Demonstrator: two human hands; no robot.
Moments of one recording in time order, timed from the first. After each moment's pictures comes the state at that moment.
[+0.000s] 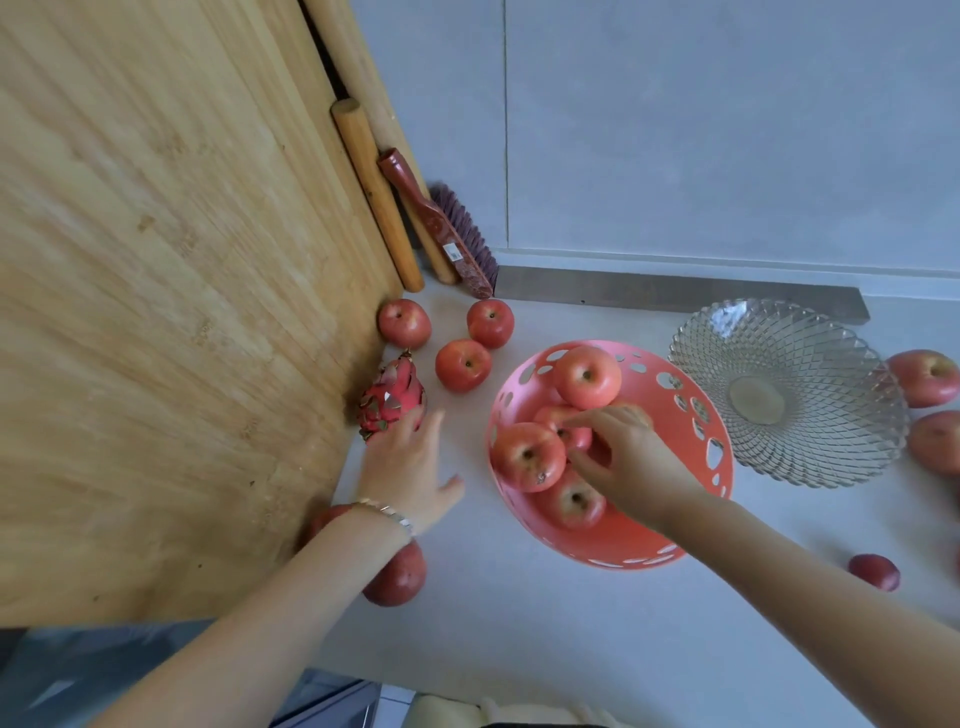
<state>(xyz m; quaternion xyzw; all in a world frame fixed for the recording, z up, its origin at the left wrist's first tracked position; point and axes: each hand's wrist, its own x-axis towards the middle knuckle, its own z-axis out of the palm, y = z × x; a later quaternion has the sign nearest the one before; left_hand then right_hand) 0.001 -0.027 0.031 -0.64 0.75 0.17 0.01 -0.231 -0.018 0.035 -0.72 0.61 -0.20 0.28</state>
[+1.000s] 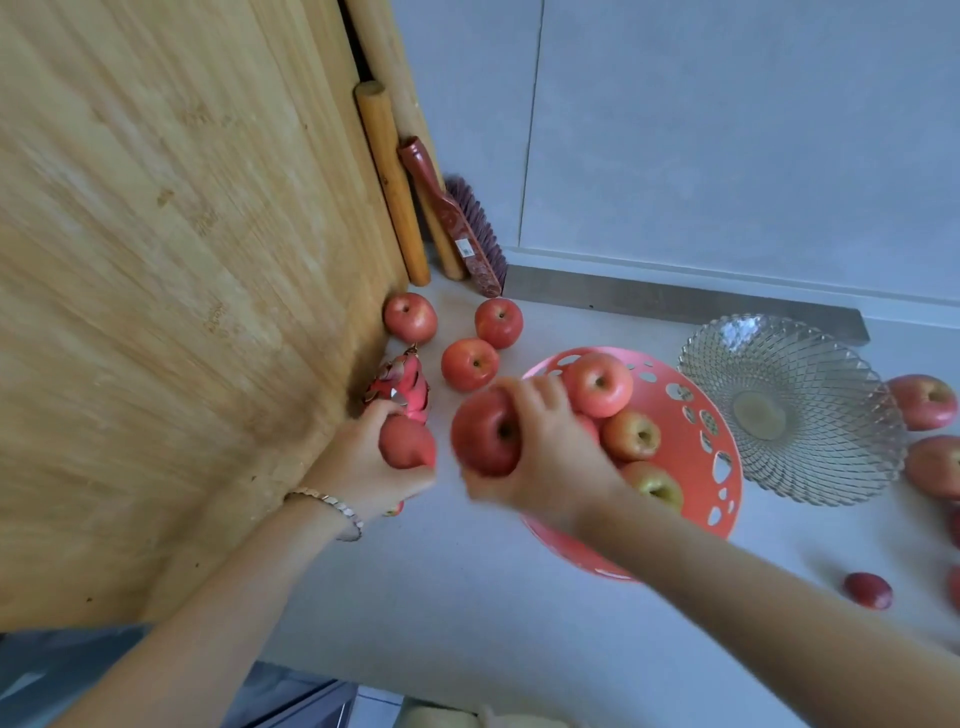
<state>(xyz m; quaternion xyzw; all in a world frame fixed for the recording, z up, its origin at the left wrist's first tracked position) 0.035 -0.025 0.070 -0.71 0.55 0.40 -0.17 -0.145 -0.022 0.086 -0.73 0.58 -0.19 0.31</state>
